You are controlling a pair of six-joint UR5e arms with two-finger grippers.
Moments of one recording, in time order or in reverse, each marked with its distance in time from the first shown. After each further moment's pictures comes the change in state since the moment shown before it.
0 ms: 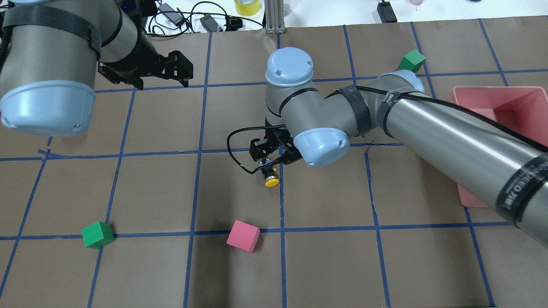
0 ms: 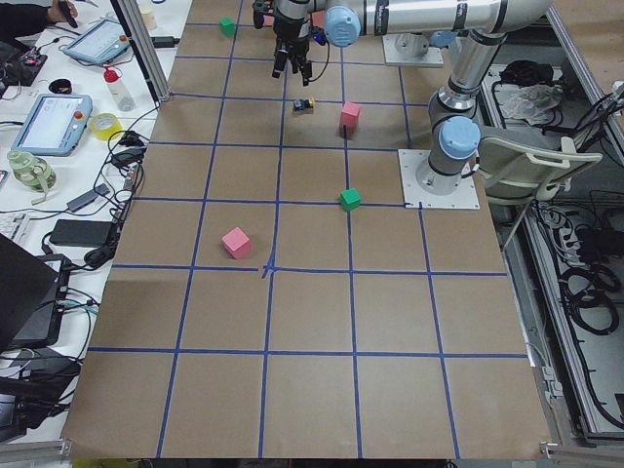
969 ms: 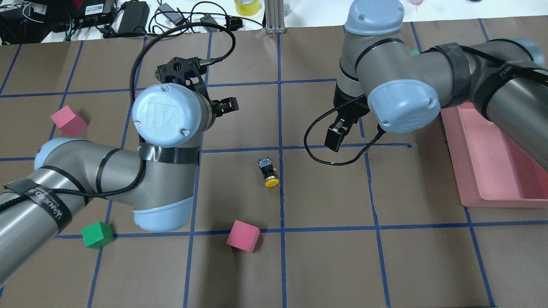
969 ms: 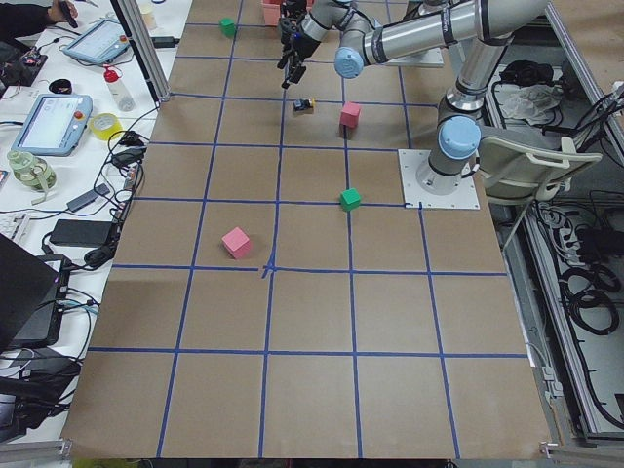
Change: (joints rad) left arm -0.252 -0.071 -0.361 0.686 0.251 -0.392; right arm -0.184 -0.174 0.009 0.259 -0.114 -0.667
